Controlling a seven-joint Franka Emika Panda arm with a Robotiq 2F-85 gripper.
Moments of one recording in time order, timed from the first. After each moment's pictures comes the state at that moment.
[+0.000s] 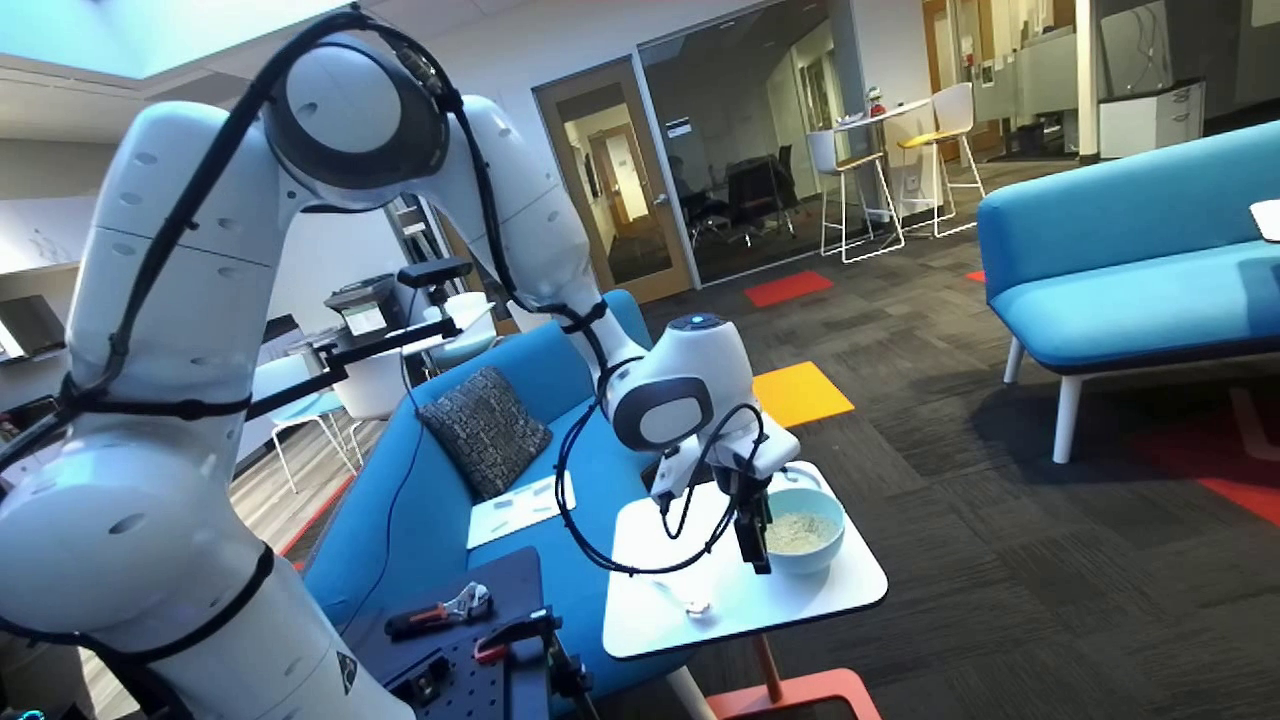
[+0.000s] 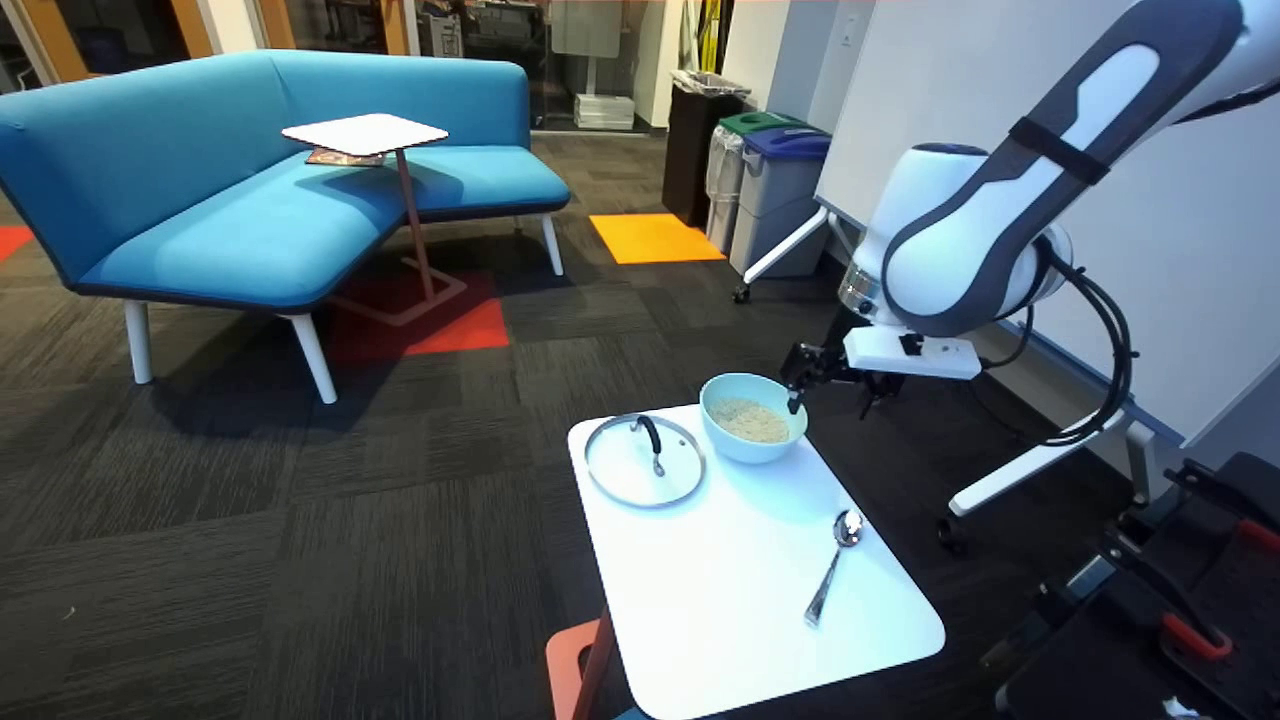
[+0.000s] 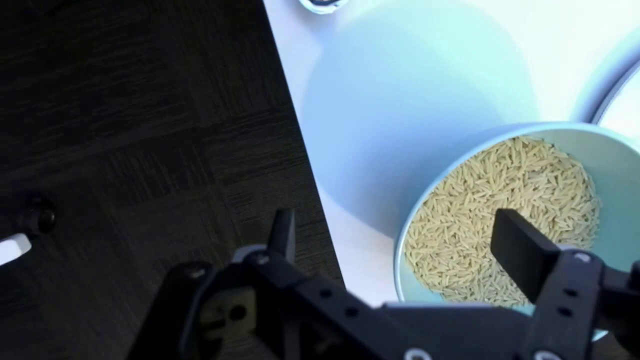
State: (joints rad) arm 0.35 0.62 -0.10 -2.27 0.28 2.92 0.50
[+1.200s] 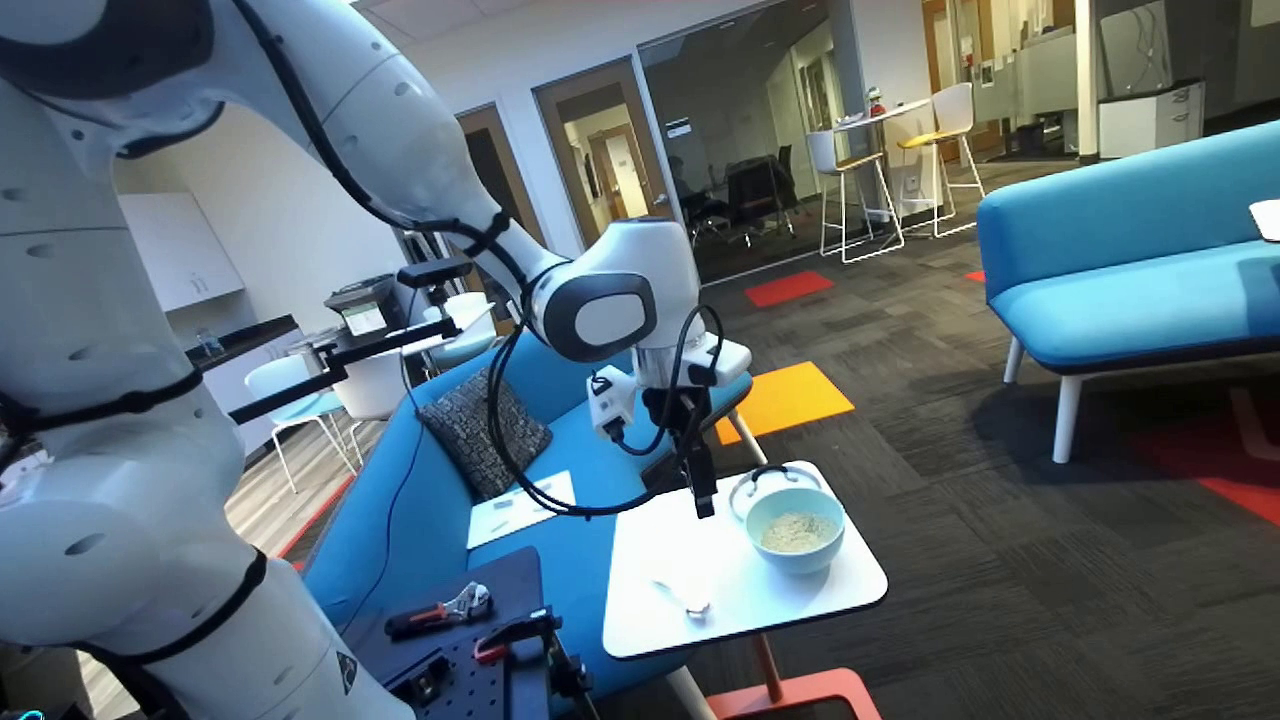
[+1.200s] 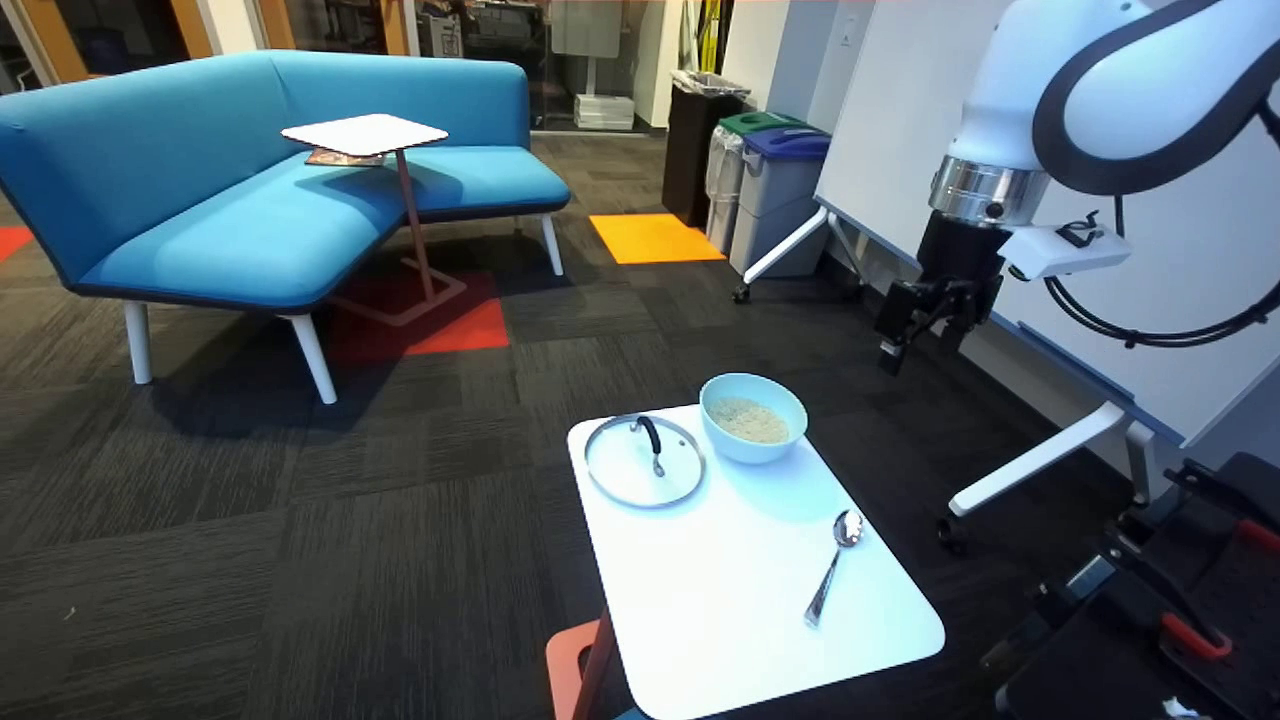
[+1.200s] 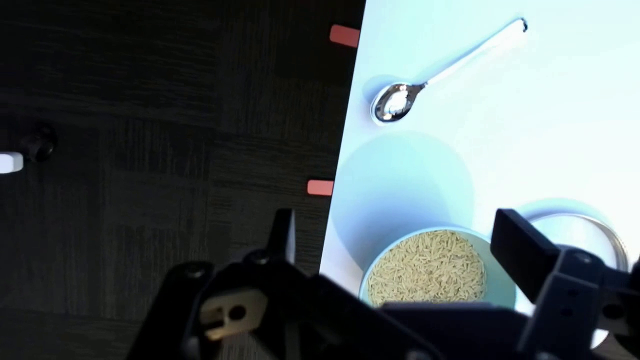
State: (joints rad) arm 0.20 0.17 0.02 -2.49 0.08 2.58 0.24
